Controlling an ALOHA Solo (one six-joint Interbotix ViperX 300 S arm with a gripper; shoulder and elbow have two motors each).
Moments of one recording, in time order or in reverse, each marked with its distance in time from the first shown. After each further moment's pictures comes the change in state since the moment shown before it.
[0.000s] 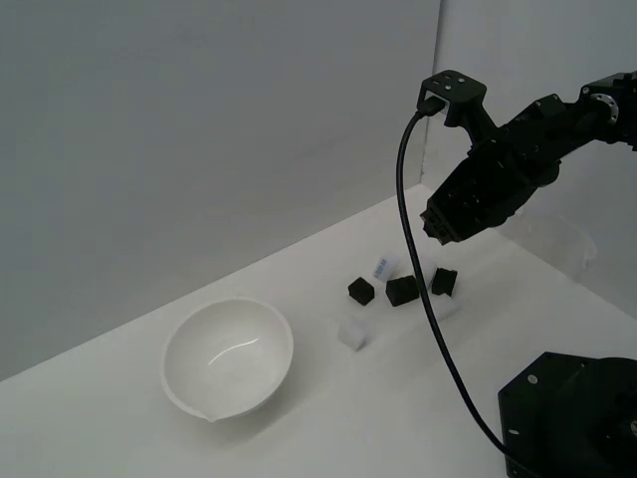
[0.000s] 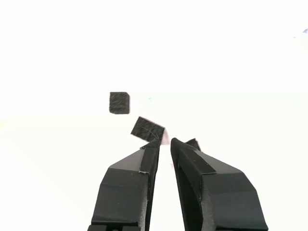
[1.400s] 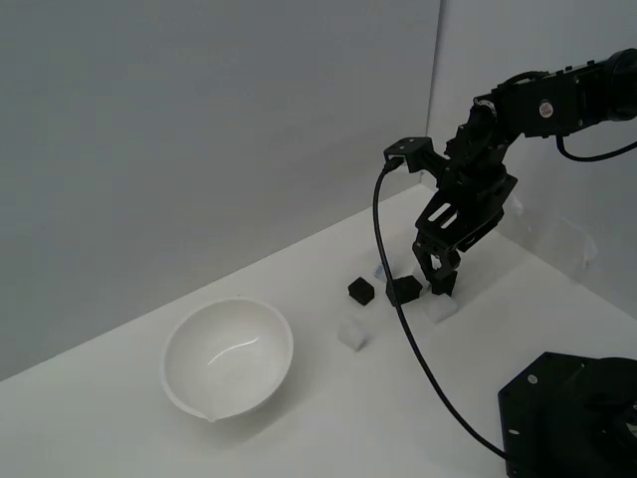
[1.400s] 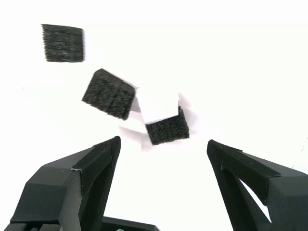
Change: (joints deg) arm 5.7 -24.5 -24.8 -7.7 -7.7 3.8 10.6 9.0
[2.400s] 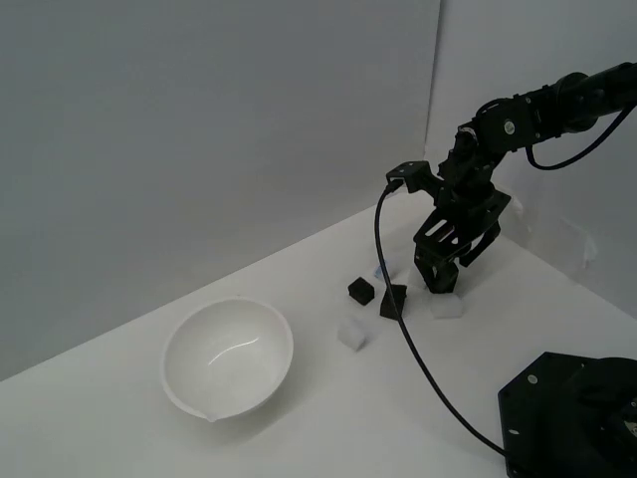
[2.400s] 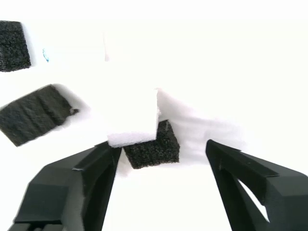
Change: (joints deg) arm 3.1 -9.0 -9.0 -0.1 -0.1 1.1 -4.2 0.0
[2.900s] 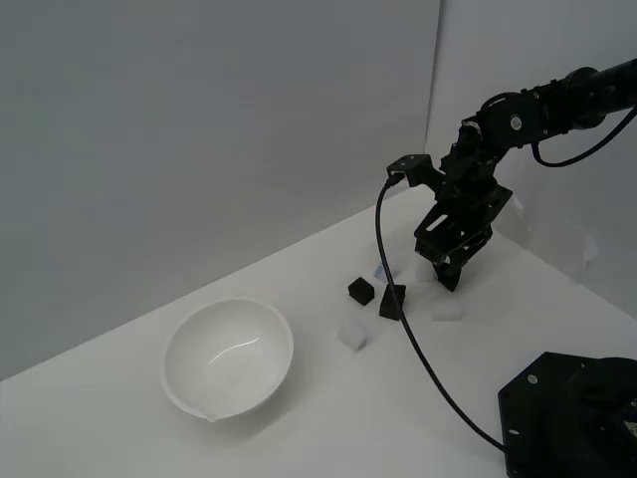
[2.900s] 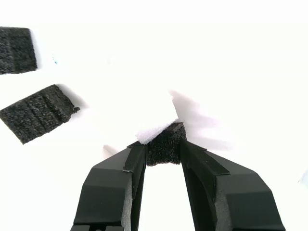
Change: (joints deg) arm 0.2 1.9 1.9 -0.1 0.0 0.1 0.0 0.0
